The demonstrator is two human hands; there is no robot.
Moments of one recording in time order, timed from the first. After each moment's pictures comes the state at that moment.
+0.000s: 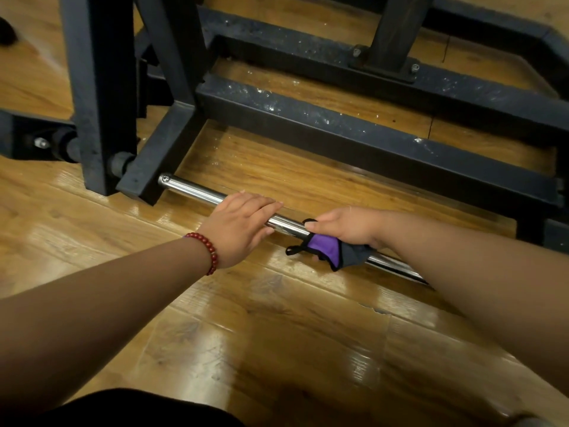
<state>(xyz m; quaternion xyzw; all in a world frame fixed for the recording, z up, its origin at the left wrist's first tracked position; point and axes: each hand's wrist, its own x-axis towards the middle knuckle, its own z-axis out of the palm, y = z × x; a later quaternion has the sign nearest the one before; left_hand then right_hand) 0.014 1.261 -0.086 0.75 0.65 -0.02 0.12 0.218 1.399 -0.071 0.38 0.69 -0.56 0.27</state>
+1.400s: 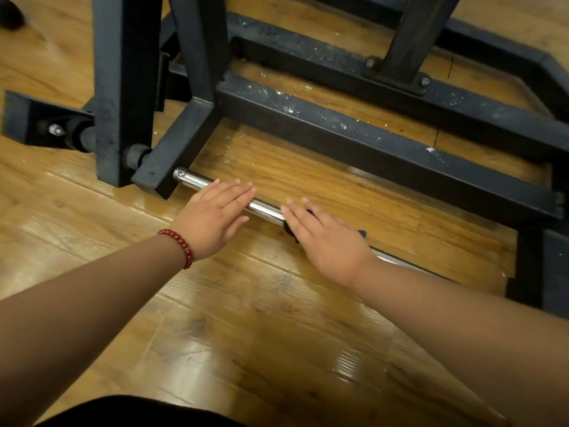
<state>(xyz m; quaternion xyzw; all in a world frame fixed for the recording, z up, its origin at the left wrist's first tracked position) -0.040 1.232 -0.086 0.72 0.68 0.00 0.09 0.197 1.325 -0.084 0.20 0.97 -0.03 0.14</state>
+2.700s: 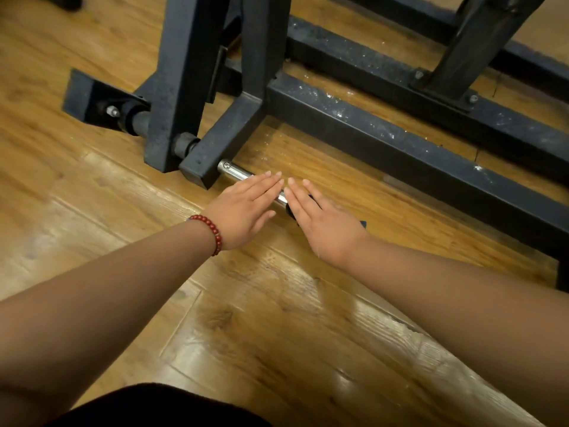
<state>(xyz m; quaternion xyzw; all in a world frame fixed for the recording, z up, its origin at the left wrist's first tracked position) -0.063 1.220 -0.093 0.71 0.69 0.03 0.09 0.123 1.321 -0.075 0.14 0.98 -0.01 0.17</state>
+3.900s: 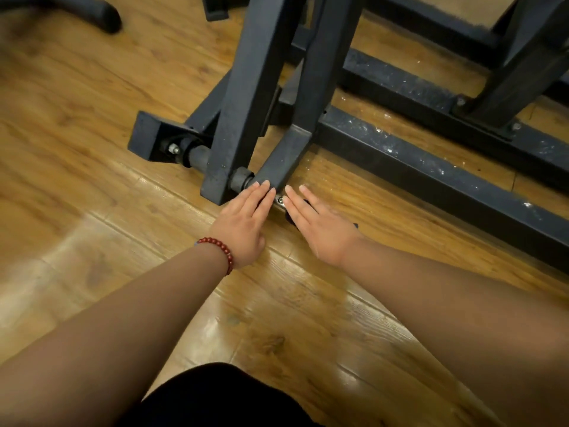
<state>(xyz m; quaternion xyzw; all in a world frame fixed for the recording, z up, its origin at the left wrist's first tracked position) -0.146 1.189 -0.070 0.64 0.76 -0.02 0.11 0.012 1.311 -0.061 0.14 0.97 -0.01 0.21</state>
